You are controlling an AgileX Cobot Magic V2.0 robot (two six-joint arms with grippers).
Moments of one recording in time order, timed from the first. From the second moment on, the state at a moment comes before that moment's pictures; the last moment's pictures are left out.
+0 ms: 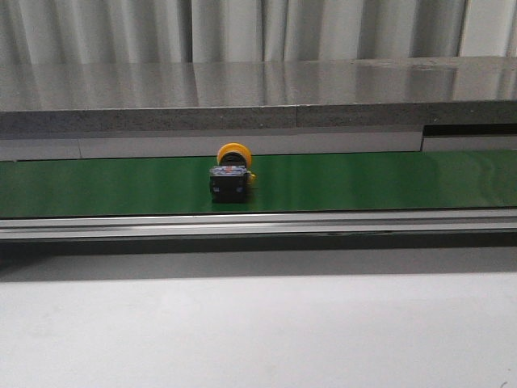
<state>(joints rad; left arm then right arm) -0.08 0.36 -0.31 -0.10 0.24 0.10 0.02 0.59 -0.68 0.09 0.70 -0.08</state>
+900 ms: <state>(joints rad) -0.08 0.36 -0.31 -0.10 0.24 0.10 0.02 0.94 -0.87 0.16 0.84 -0.08</state>
